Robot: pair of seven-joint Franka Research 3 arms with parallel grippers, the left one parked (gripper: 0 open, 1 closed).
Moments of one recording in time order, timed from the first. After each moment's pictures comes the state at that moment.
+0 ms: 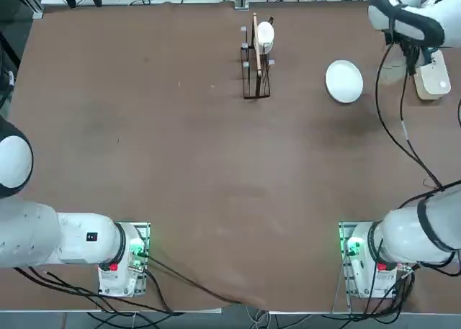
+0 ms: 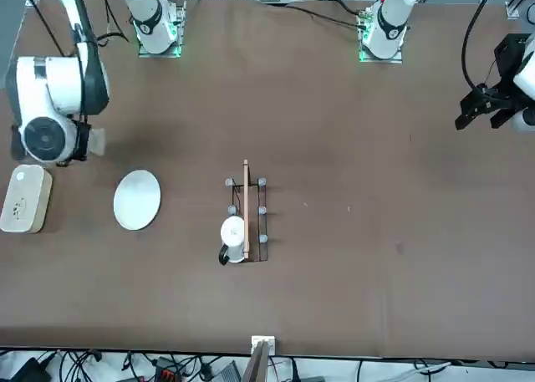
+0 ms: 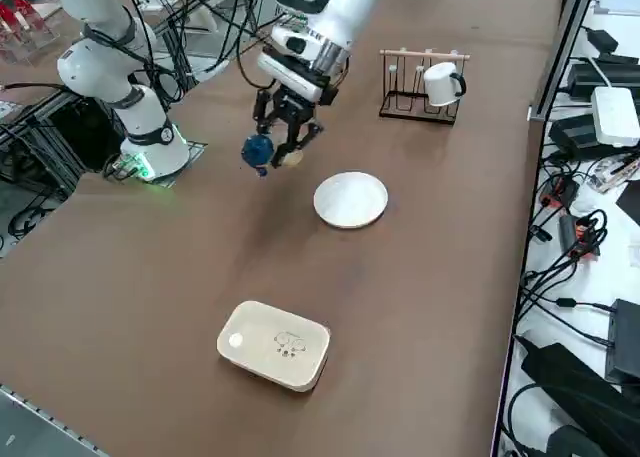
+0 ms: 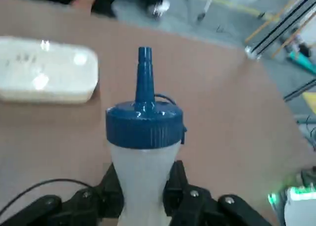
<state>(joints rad) -0.06 0.23 0.12 -1.88 -0.66 1.55 1.91</state>
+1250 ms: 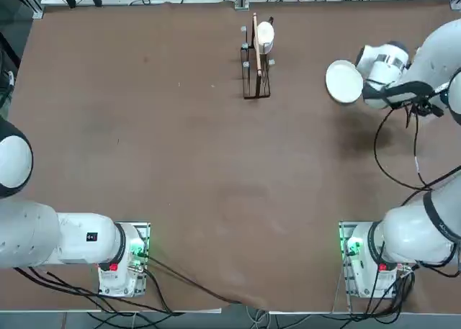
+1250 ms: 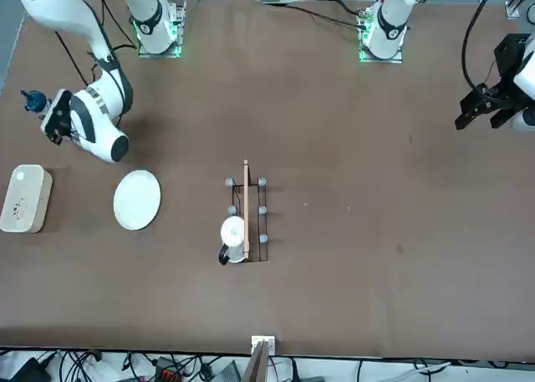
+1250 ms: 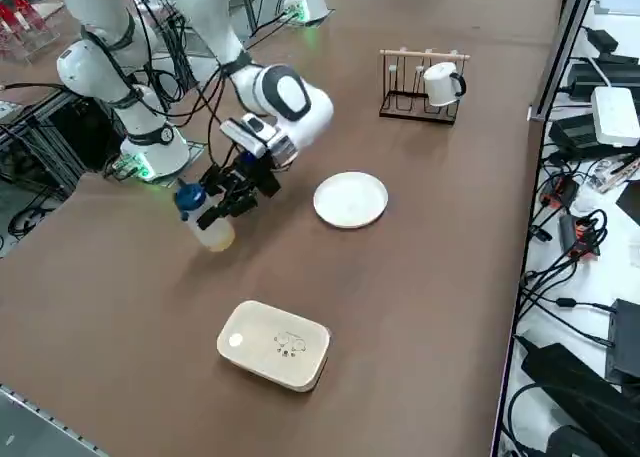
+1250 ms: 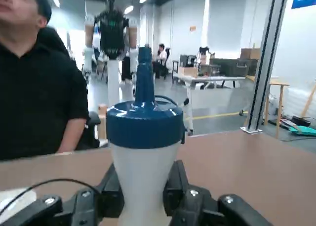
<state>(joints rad) -0.11 0.40 0.10 -2.25 -1.20 1.50 2.70</state>
